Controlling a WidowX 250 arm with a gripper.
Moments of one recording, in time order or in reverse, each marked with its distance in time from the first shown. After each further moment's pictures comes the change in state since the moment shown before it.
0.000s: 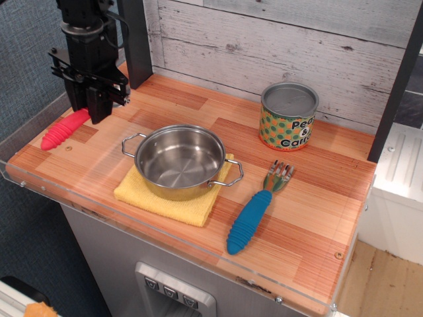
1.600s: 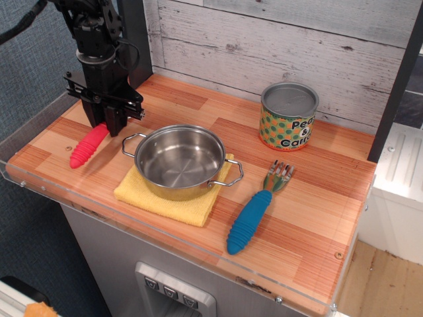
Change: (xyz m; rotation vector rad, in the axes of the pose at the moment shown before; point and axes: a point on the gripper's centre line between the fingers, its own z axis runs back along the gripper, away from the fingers) arm 0.021 -0.004 -0.033 -0.010 -0.106 0.104
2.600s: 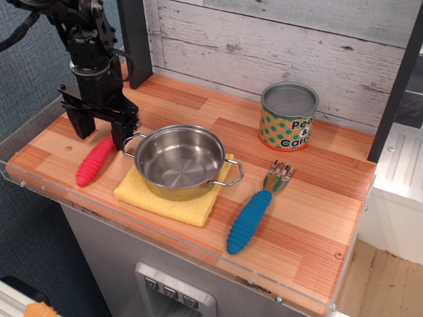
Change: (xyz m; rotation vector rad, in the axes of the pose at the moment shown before) arm -0.013 0.001 -0.005 -0.012 0.014 0.035
